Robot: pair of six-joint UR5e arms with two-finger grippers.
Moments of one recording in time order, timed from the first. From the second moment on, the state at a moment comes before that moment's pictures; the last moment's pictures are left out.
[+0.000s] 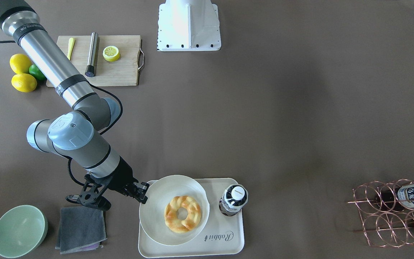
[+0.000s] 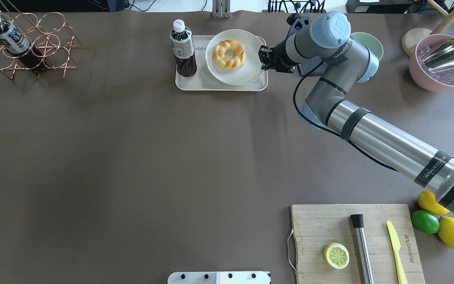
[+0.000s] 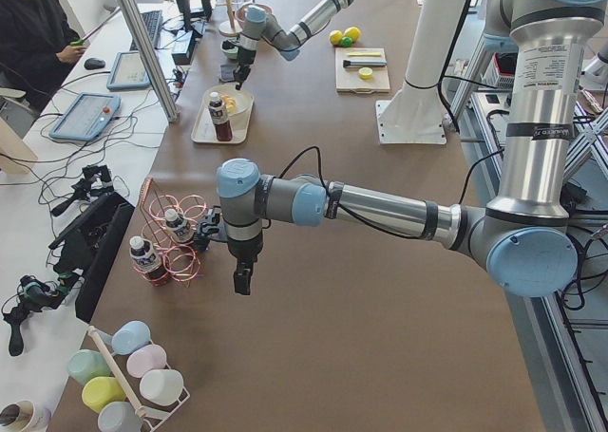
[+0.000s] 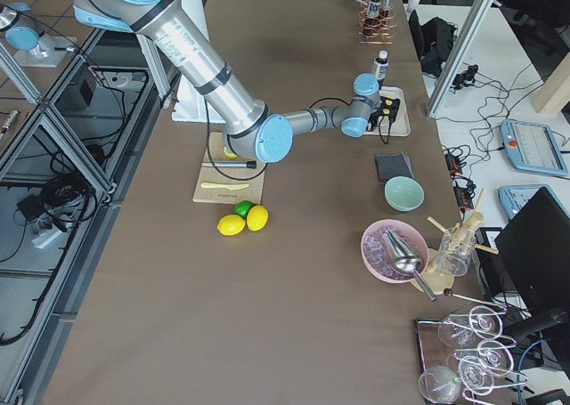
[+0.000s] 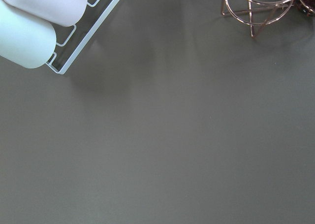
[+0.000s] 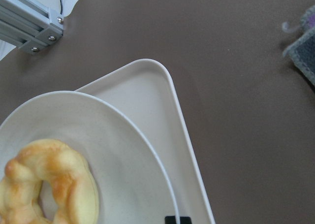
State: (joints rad) left arm -1.47 -1.61 -1.71 -1.52 -2.16 -0.12; right arm 0.83 -0.74 0.91 -0.62 1.98 1.50
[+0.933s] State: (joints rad) left arm -1.47 -1.60 -1.71 -1.52 -2.16 -0.12; right arm 0.82 -0.69 0.87 -0.62 1.95 1.60
